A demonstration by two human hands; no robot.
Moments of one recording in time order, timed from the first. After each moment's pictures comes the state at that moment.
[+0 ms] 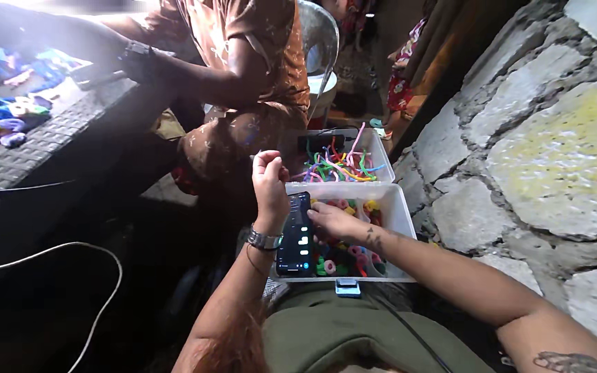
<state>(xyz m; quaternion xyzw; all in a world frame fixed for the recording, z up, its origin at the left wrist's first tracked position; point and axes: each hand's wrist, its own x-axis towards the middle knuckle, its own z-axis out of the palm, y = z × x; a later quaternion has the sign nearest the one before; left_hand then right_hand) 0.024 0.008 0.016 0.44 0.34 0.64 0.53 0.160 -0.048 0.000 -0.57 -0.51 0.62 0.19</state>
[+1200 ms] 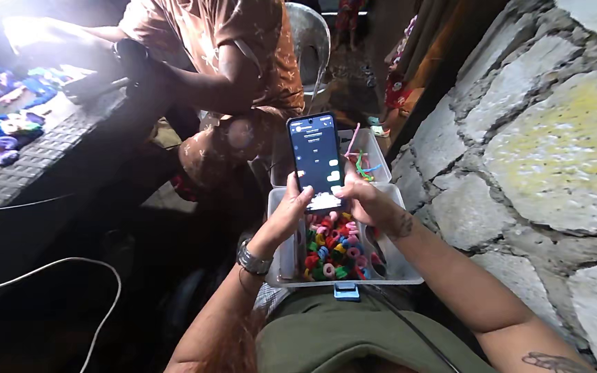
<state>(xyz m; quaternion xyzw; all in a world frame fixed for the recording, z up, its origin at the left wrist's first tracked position) 0.016 -0.013 0.012 0.63 0.30 0.35 0.62 0.212 -0.048 0.027 -0.33 -0.48 0.66 0.48</state>
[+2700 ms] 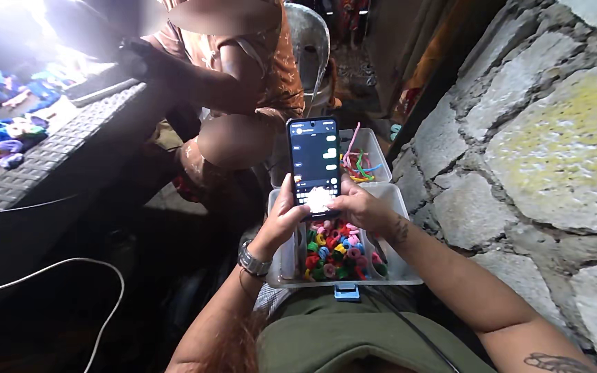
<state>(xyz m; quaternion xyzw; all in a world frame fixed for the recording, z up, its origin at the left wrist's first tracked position) 0.006 -0.011 -0.006 0.64 0.20 0.42 0.61 0.204 -0.055 0.022 -0.31 -0.50 0.66 0.46</state>
